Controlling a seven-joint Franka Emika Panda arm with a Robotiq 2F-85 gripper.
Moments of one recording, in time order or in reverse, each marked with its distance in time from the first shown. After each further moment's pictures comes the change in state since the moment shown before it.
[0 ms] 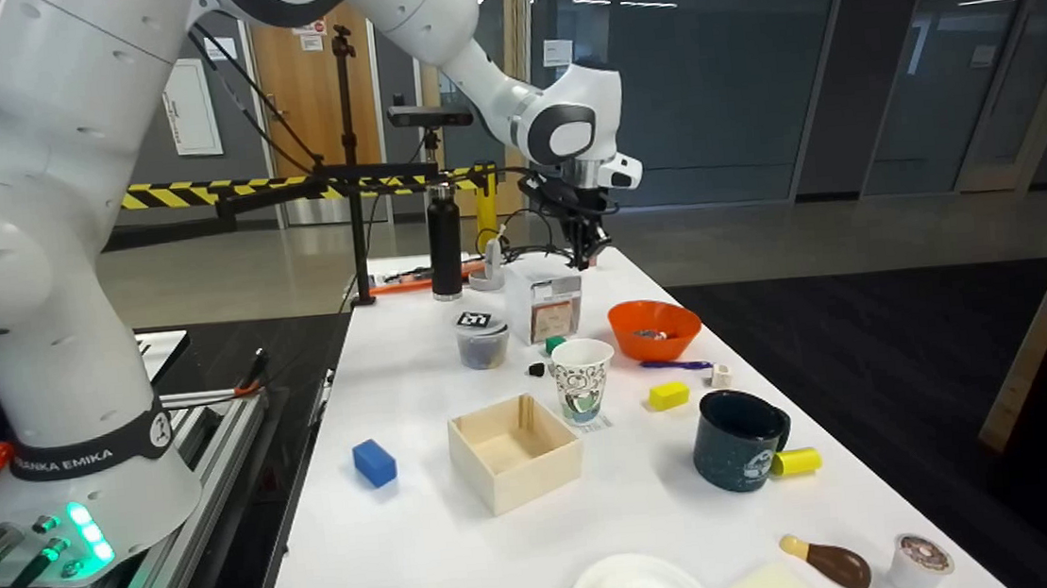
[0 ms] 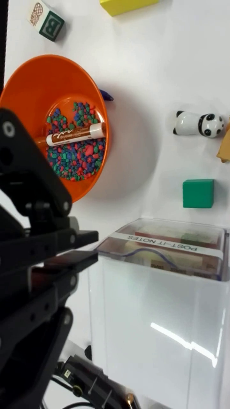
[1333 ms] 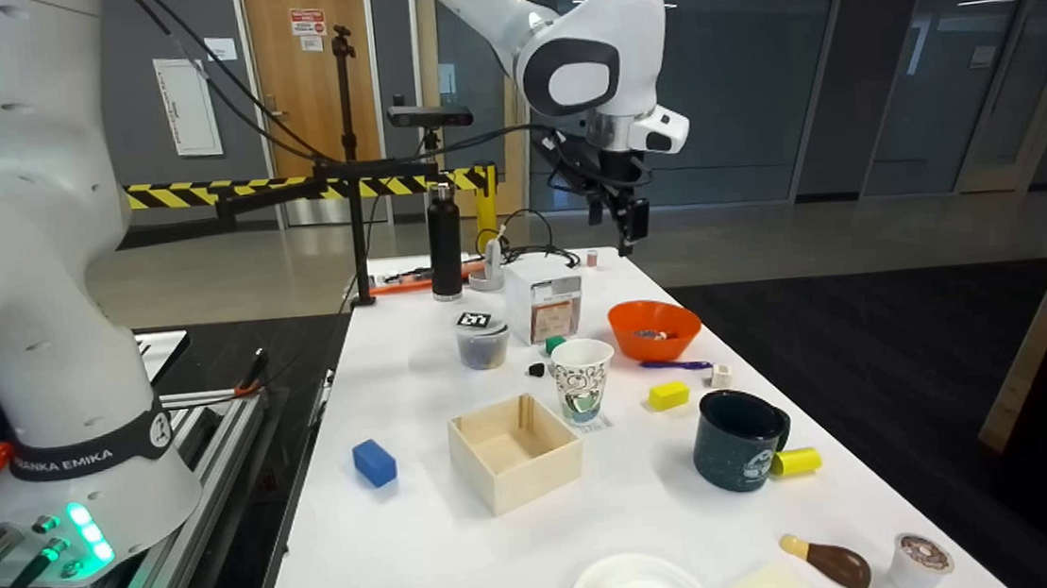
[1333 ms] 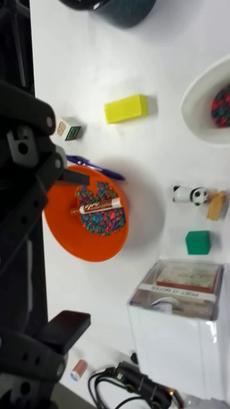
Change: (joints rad) arm -0.213 -0.270 -0.004 -0.201 0.187 -0.056 -0.167
